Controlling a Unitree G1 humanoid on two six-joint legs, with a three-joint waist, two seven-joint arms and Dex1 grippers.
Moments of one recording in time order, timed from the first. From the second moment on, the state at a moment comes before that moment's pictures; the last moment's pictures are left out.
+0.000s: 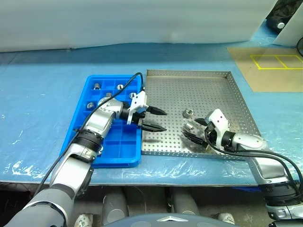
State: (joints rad) left arm -0.74 0.31 -0.27 0.45 -0.27 0.06 -1.40; right arm -0.13 -0.62 0.00 -0.15 0.26 0.49 0.79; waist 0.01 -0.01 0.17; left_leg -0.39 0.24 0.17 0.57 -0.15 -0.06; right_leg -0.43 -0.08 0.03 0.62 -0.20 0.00
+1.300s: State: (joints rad) left arm -0.63 0.50 -0.15 0.22 -0.34 0.24 -1.36; right arm -0.37 -0.55 0.13 -0.13 0.22 0.46 0.86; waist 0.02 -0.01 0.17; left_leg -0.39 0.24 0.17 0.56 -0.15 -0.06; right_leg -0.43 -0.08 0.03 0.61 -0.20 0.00
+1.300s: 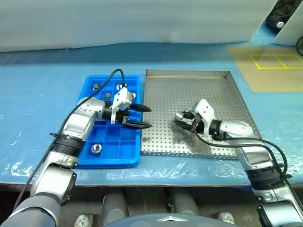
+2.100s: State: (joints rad) left arm -0.21 0.77 0.19 -0.13 -0.40 0.35 -1.09; right arm -0.83 -0.08 0.35 0.59 0.12 0.07 1.06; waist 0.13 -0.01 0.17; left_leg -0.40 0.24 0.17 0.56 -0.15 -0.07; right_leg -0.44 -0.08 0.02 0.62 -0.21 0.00
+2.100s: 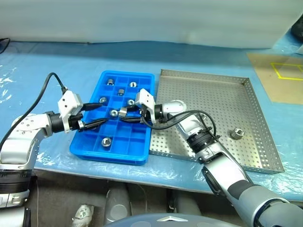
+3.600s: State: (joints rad) left arm -0.48 0.60 -0.06 0.07 -0.37 0.28 -1.13; right arm -0.75 -0.29 0.21 0.42 0.08 0.17 0.98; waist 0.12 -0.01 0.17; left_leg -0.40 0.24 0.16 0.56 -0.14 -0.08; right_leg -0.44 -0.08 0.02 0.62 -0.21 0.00
